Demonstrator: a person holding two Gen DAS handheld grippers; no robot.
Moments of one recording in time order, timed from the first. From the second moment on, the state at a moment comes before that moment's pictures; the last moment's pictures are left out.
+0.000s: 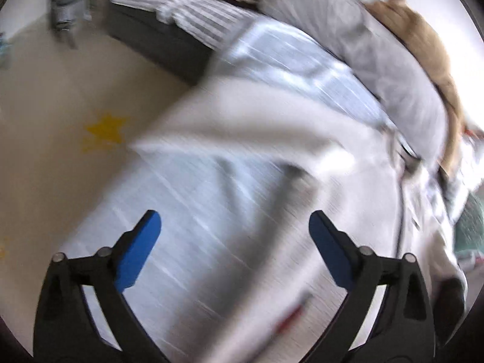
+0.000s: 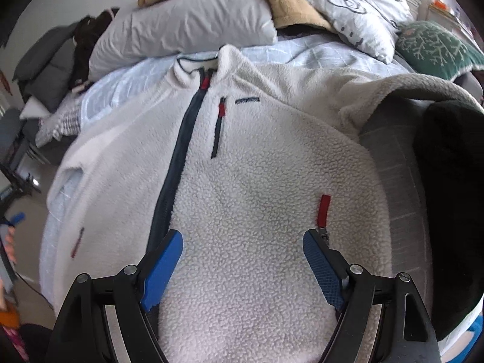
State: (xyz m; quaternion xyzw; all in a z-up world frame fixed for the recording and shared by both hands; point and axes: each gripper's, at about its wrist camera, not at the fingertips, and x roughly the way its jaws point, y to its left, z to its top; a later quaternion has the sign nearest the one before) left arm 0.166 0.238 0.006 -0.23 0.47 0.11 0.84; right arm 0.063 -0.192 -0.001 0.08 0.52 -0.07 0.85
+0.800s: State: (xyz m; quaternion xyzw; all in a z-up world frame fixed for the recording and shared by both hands) left arm 0.207 0.094 -0.001 -0.12 0.51 -0.05 0.85; right arm 0.026 -0.475 0.110 0.30 0.39 -0.35 0.80
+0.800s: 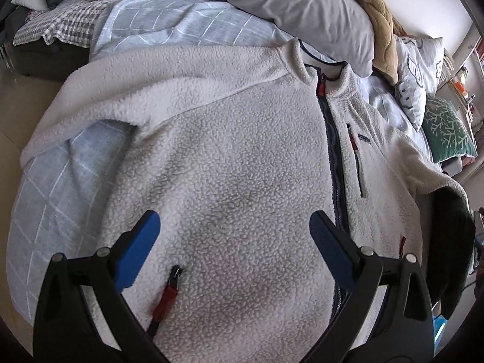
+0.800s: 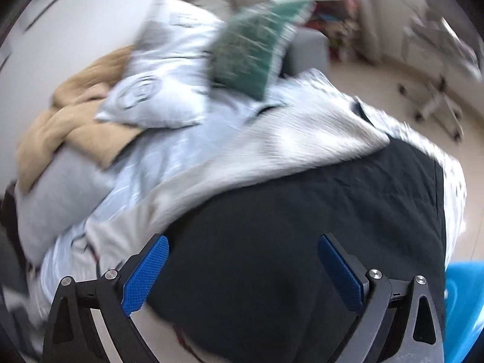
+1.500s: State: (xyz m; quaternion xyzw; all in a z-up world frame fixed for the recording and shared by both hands) left arm 0.226 0.082 -0.004 -0.11 0.51 -0.05 0.85; right arm 0.024 -0.560 0.081 0.35 0.35 -0.40 0.77
